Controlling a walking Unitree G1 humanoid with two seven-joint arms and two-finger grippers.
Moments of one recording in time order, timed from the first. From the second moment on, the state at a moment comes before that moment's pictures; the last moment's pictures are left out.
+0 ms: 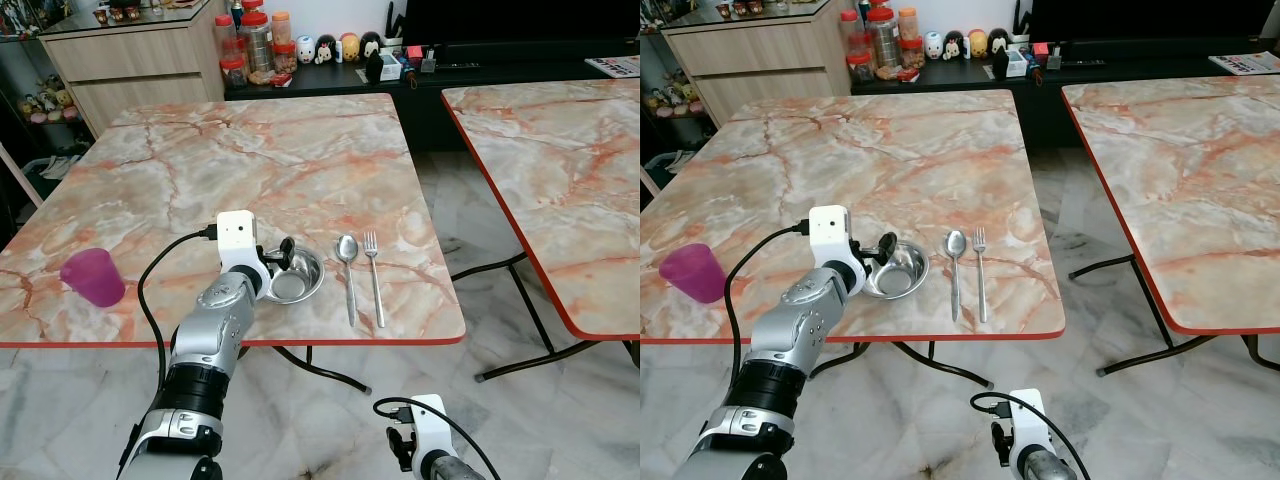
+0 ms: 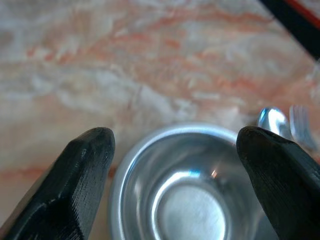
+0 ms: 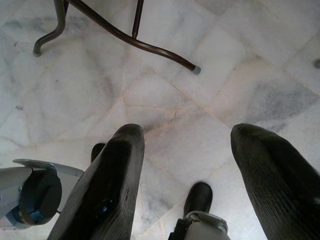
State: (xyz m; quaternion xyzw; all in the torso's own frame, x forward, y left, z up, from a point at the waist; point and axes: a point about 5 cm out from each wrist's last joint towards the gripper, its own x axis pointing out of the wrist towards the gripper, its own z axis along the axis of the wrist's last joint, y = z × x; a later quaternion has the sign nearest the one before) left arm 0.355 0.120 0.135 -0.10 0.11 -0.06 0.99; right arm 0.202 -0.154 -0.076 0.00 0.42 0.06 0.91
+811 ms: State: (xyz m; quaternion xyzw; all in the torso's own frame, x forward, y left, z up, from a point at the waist) left arm 0.352 0.148 0.111 -0.07 0.16 -0.01 0.98; right arm 0.202 -0.153 -0.076 0.00 0.42 0.06 0.90
